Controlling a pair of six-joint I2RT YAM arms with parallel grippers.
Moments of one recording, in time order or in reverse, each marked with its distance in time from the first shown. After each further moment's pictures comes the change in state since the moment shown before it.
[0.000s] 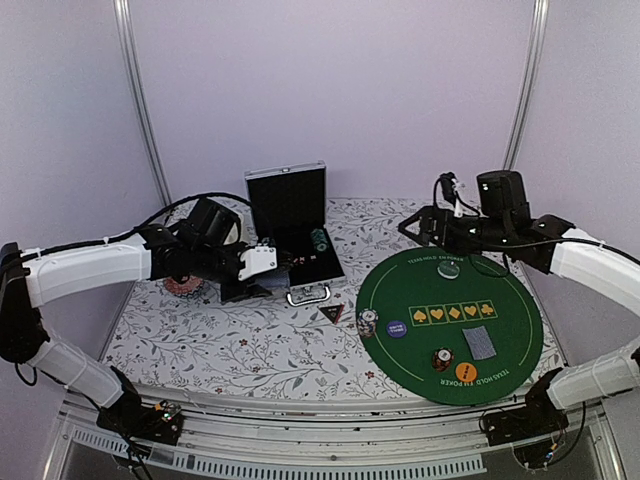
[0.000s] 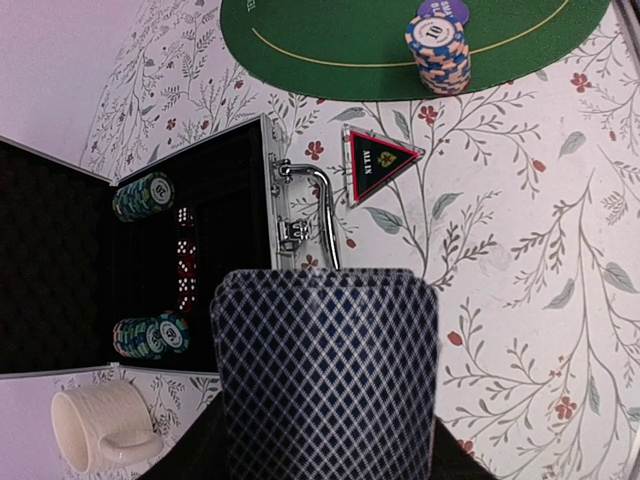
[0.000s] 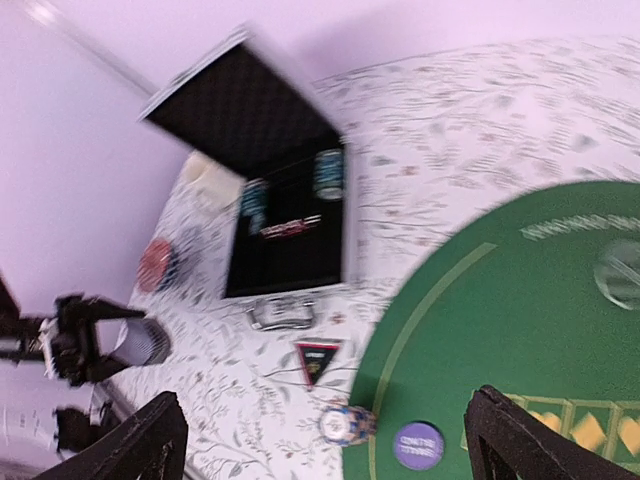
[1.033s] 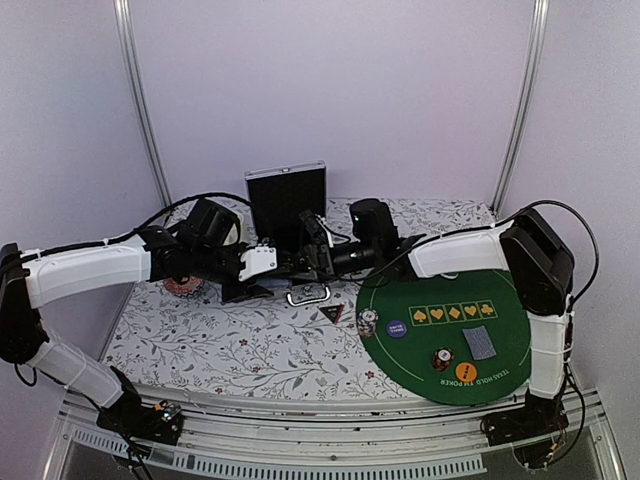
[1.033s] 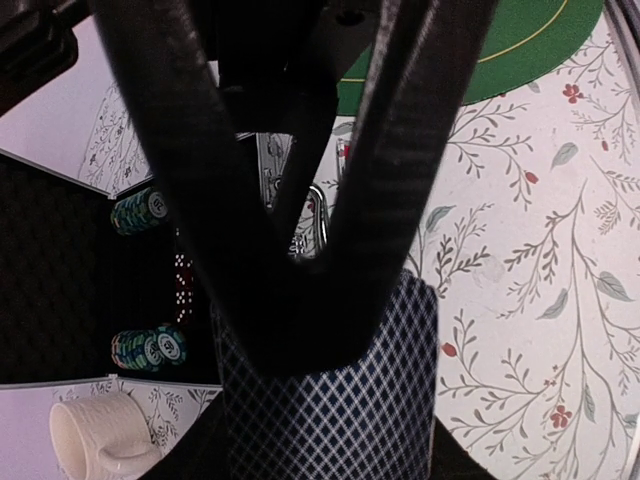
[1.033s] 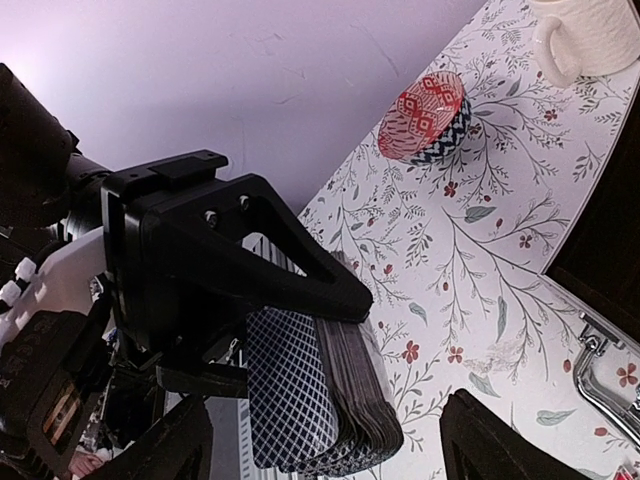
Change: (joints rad) left arm 0.000 -0.006 -0.013 0.026 0.031 0.000; right arm 0.313 0.885 0.382 0.701 -0.645 0.063
